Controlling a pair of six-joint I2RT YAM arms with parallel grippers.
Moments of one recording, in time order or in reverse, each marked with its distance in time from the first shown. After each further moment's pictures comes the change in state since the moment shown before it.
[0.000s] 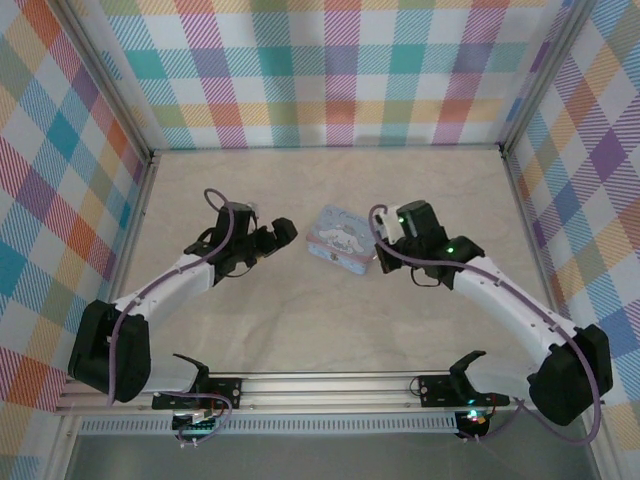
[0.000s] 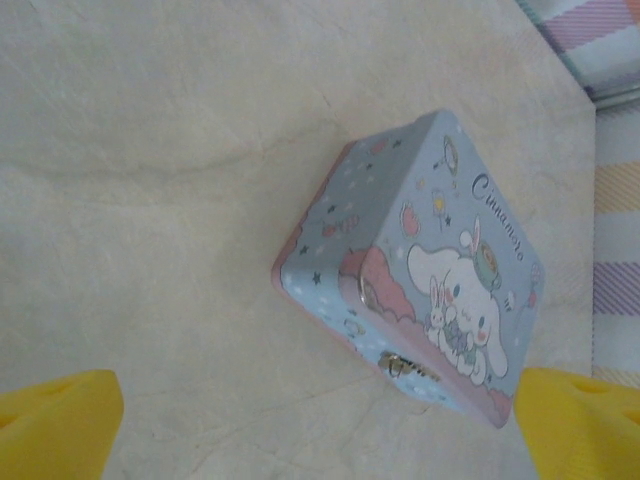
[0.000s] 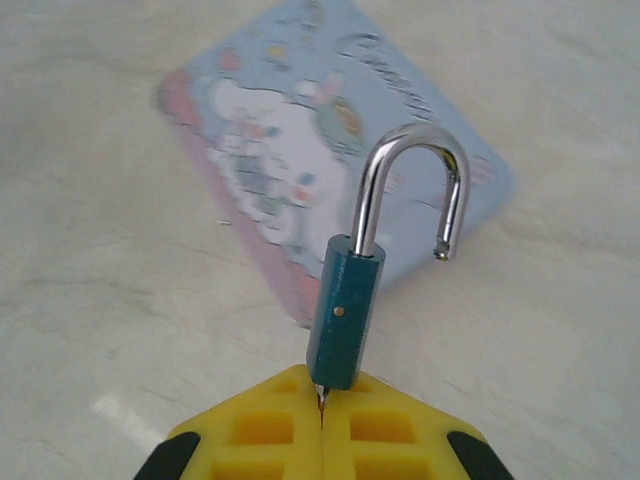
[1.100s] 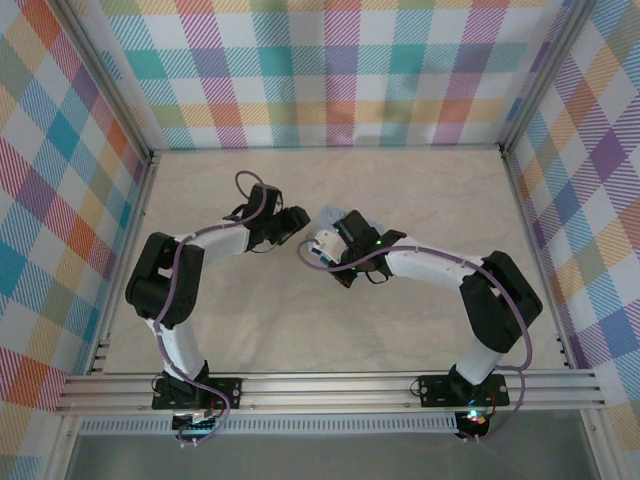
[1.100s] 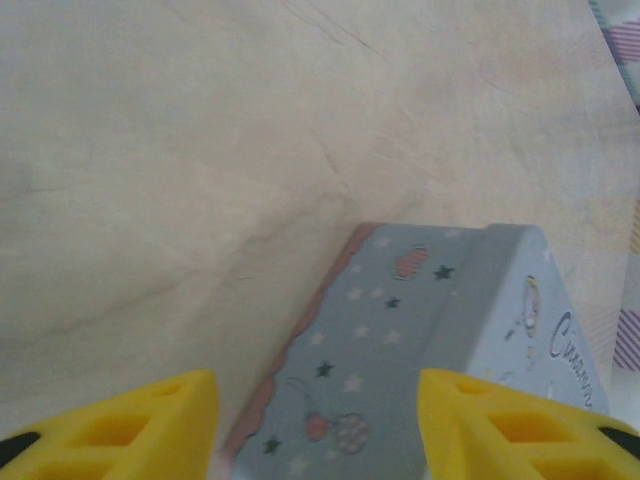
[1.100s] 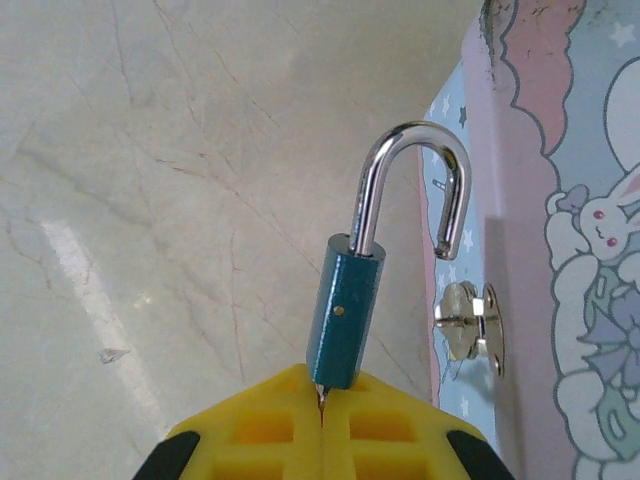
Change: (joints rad) left arm 0.028 0.472 0.270 0.150 0.049 -0.079; right arm 0.235 0.467 0.116 0.193 -0.104 -0.407
